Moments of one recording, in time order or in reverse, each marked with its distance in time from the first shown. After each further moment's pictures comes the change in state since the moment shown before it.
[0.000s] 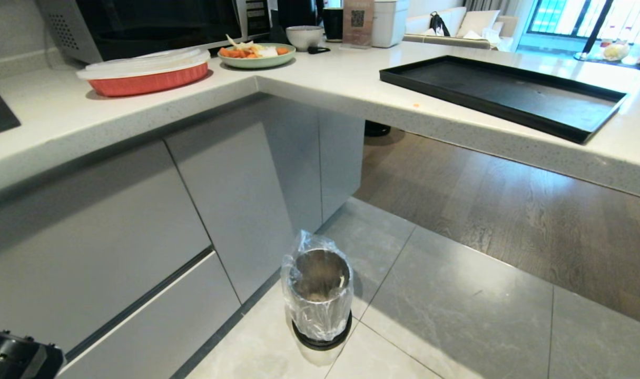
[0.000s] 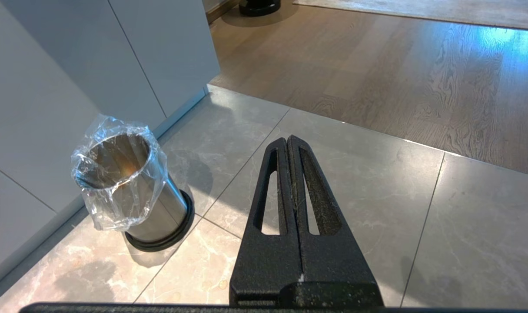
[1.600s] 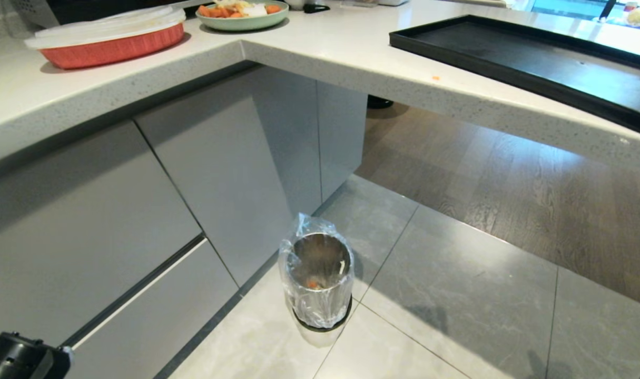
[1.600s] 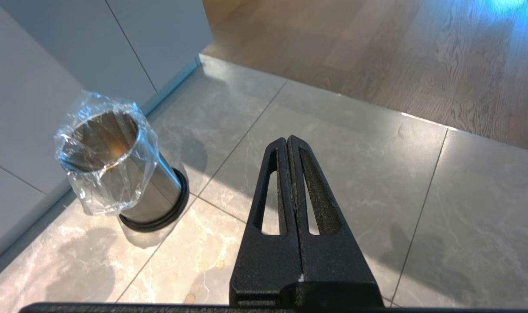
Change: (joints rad) left arm -0.072 0.000 0.001 0.000 -0.001 0.001; right arm 0.000 0.000 0.000 0.000 0.000 0.000
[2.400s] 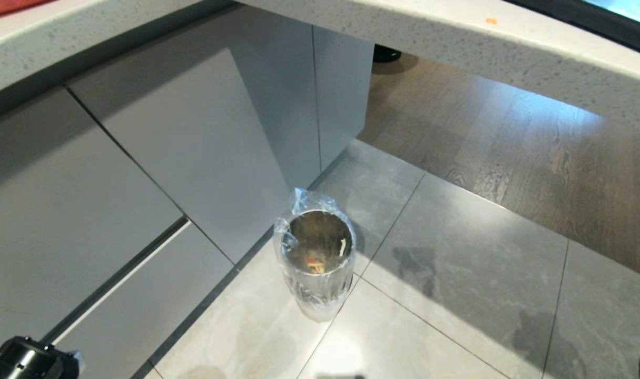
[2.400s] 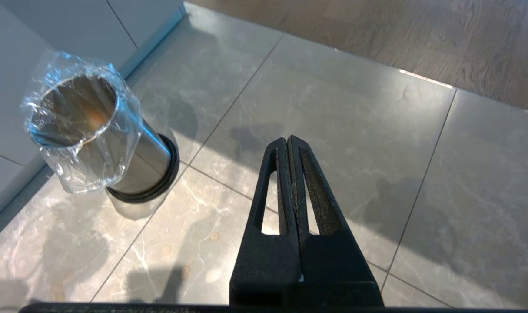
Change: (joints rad) left arm -0.052 0.011 0.012 0.000 0.004 -0.006; right arm 0.000 0.000 0.000 0.000 0.000 0.000
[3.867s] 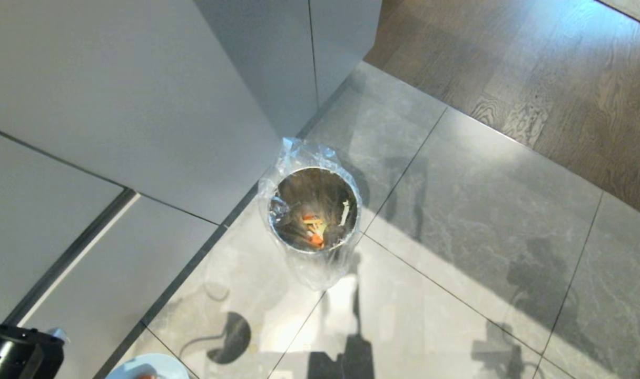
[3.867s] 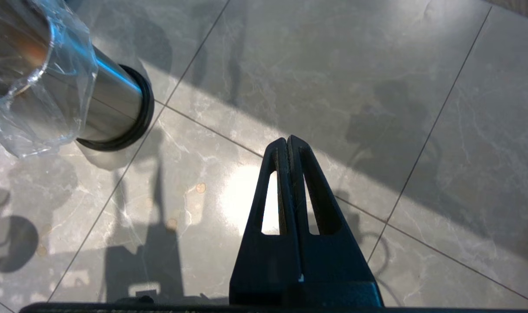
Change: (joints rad) left arm 0.027 -0.053 0.013 -0.150 0.051 -0.092; right arm 0.000 0.000 0.000 0.000 0.000 0.000
